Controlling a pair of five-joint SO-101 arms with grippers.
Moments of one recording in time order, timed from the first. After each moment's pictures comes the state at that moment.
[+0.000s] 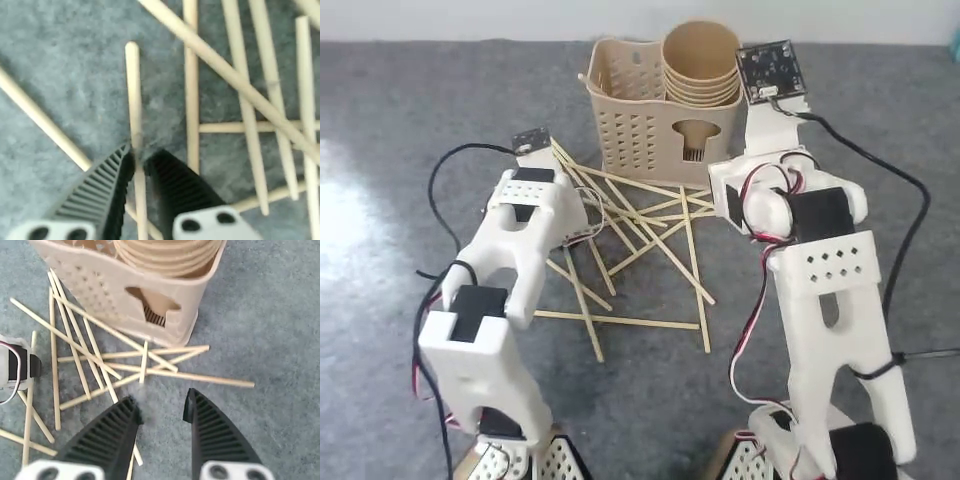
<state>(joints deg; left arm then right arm) -0.6 19.6 16.5 63.0 30.4 -15.6 -24.0 9.8 73.0 0.2</state>
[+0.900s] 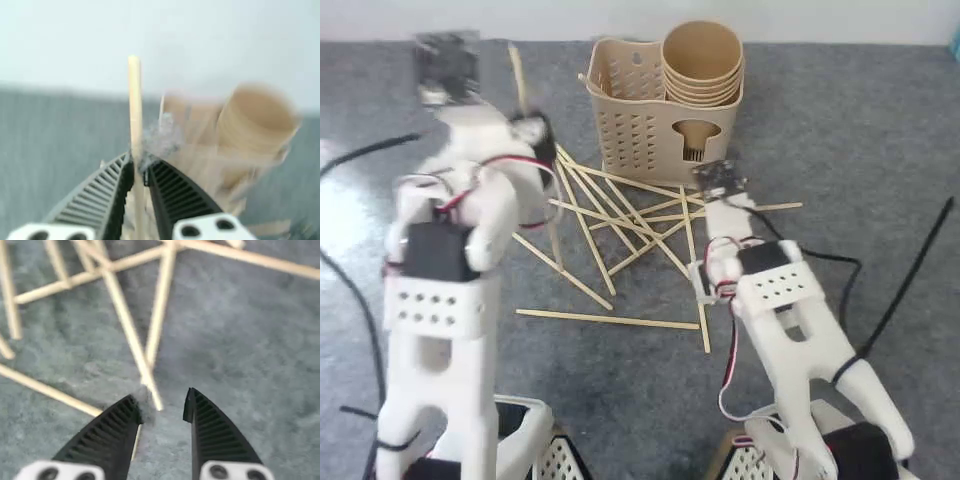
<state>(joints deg) 0.1 -33.9 12.3 61.8 14.5 -23.2 -24.4 47.6 56.1 0.2</state>
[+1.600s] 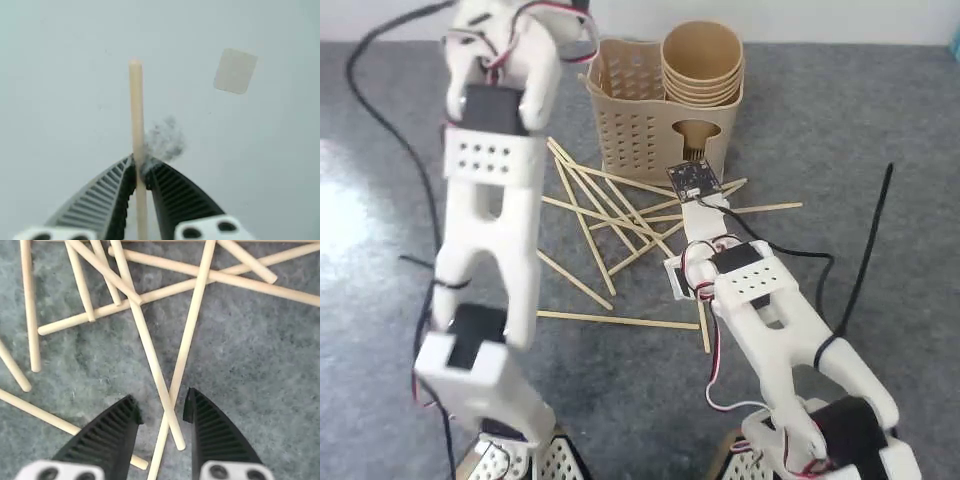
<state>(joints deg) 2.9 11.7 -35.1 34.1 14.1 -26.4 -16.9 47.6 45.3 -4.0</state>
